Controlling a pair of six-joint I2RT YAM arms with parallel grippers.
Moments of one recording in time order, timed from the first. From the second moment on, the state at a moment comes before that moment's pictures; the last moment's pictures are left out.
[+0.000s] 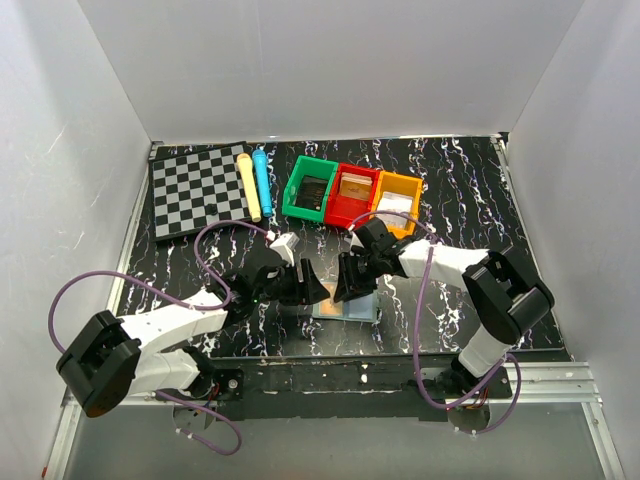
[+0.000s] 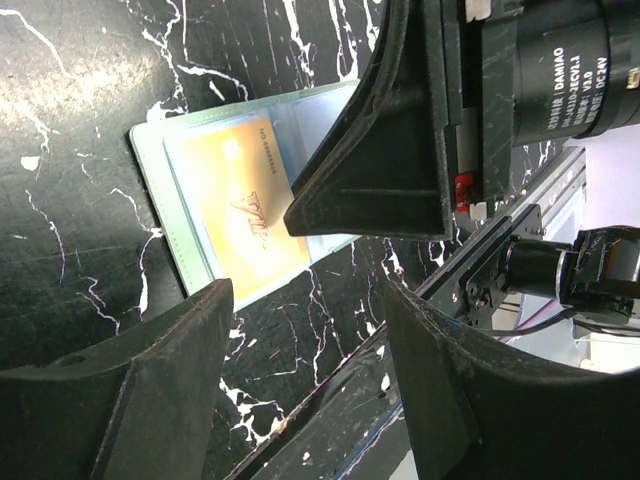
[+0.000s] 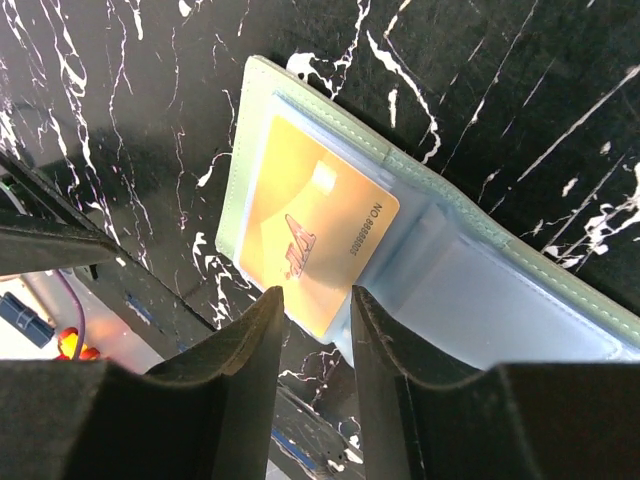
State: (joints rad) left arm -0.79 1.18 0.51 0.10 0.20 -0.78; right arm 0.70 1.65 0.88 -0.30 -0.46 0.57
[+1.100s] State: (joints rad) left arm -0.77 1.40 0.53 0.20 0.27 -0.81; right arm 0.66 1.43 0.67 -0.09 -0.45 0.79
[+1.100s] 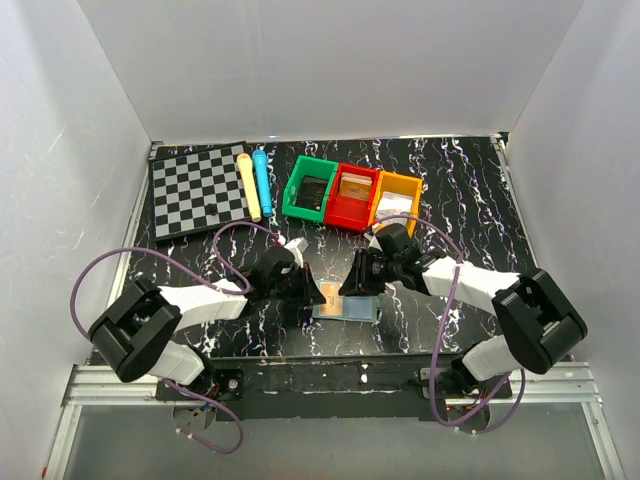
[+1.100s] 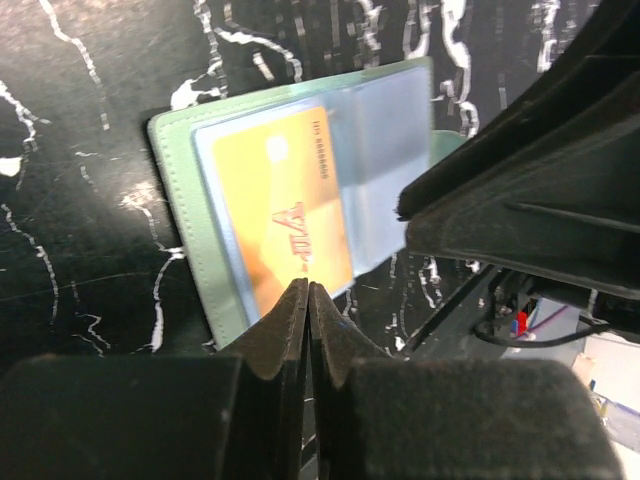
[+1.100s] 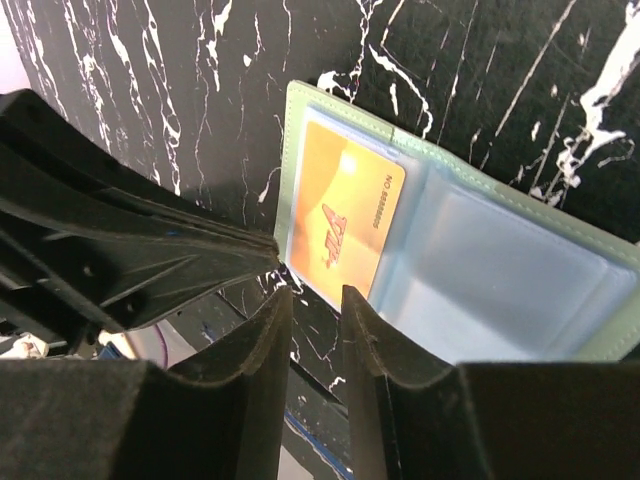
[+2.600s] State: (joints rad) left arm -0.76 1.50 0.55 0.15 0.22 -0.81; right arm 0.66 1.57 0.65 0.04 -0.49 0.83
